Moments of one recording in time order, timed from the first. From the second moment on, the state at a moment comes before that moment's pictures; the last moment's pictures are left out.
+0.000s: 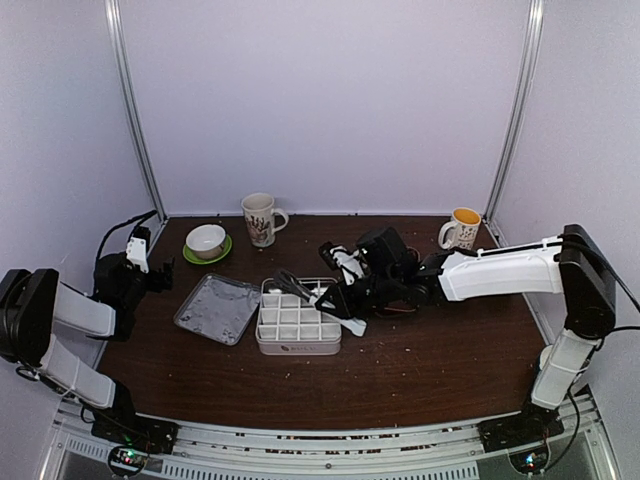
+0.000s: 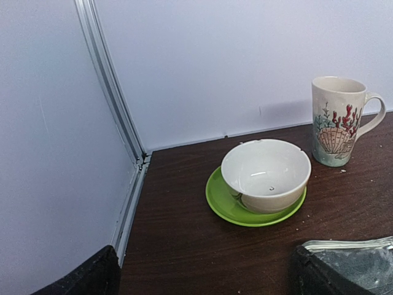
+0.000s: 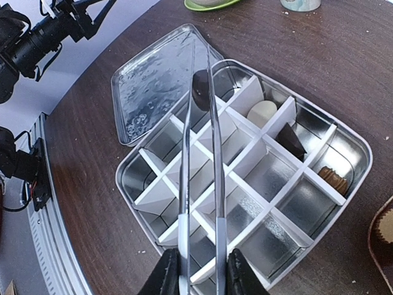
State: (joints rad) left arm 0.05 1.42 0.32 0.97 0.07 0.20; right arm 0.90 1.74 1.13 -0.05 -0.24 0.32
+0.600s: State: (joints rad) left arm 0.05 1.42 0.32 0.97 0.07 0.20; right arm 0.91 1.86 1.26 -0.03 -0.17 0.31
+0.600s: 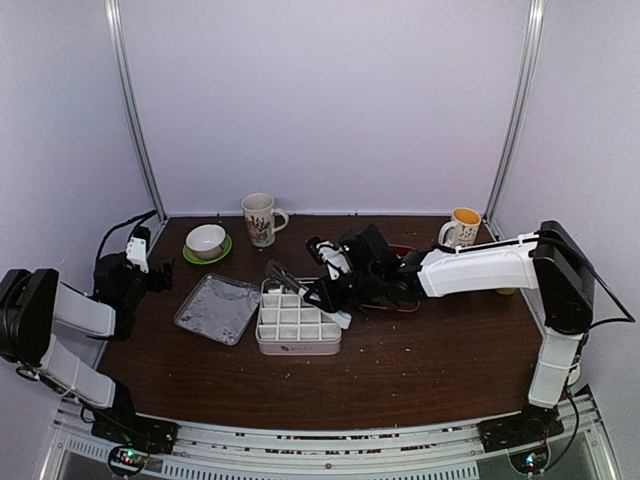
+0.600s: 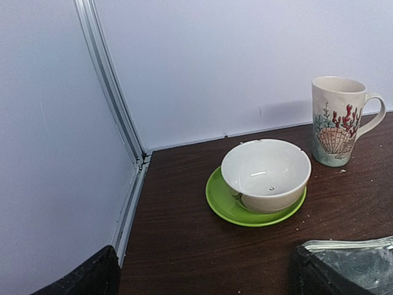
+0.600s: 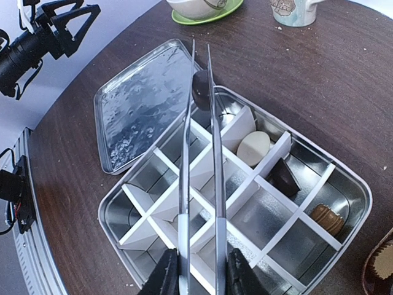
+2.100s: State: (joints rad) left arm 0.05 1.42 0.32 0.97 0.07 0.20; right arm 0.91 1.80 1.26 -0.03 -0.12 0.29
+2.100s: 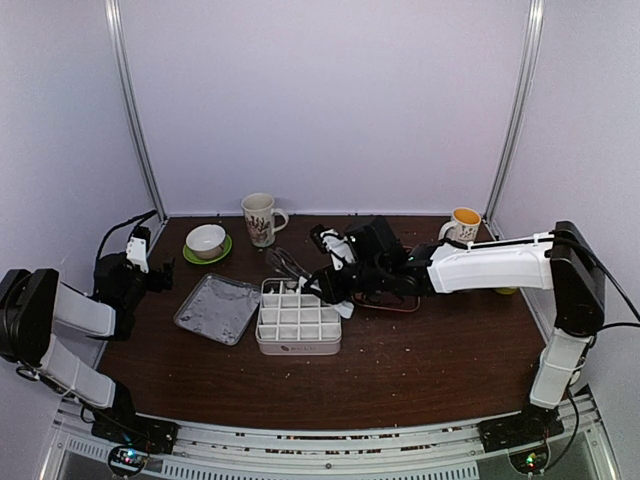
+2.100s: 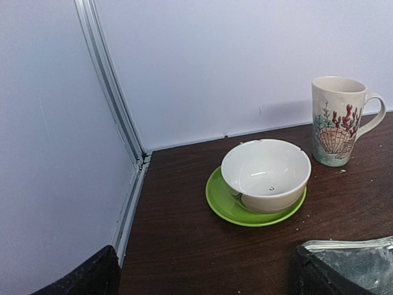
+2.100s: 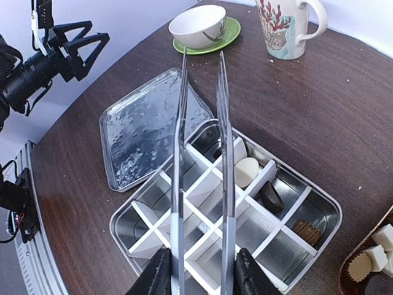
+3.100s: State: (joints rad) left arm 0.05 1.42 0.32 0.97 0.07 0.20; right arm 0.91 1.30 0.93 -0.09 0.02 0.23
